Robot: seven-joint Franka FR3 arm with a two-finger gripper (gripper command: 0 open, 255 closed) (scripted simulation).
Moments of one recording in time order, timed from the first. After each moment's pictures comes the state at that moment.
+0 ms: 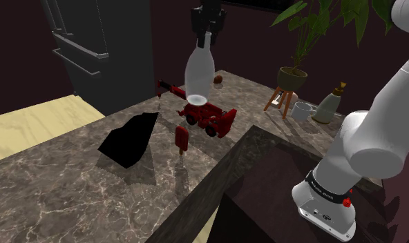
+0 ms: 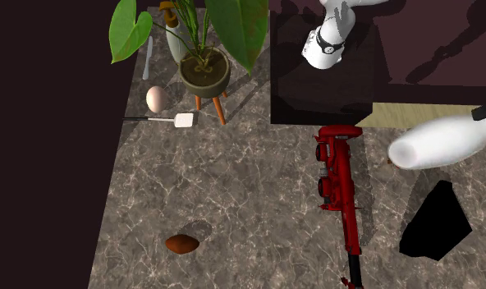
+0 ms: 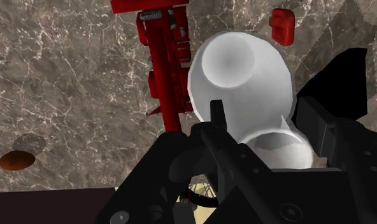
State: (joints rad) arm 0.27 -0.04 0.10 -1.57 -0.02 1.52 0.26
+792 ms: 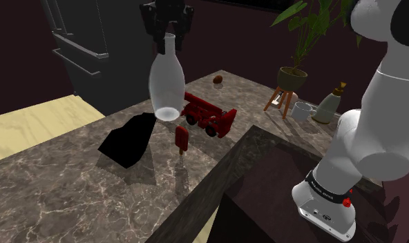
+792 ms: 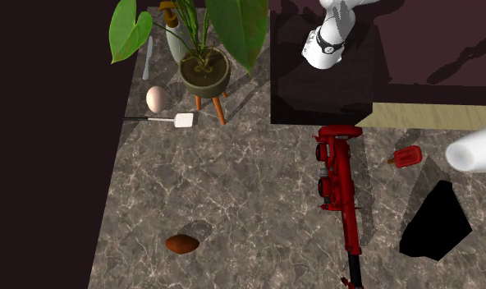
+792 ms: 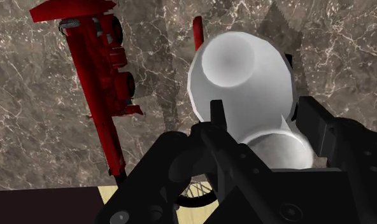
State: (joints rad) arm 0.43 0.16 0.24 -1.30 -0.06 1.45 0.55
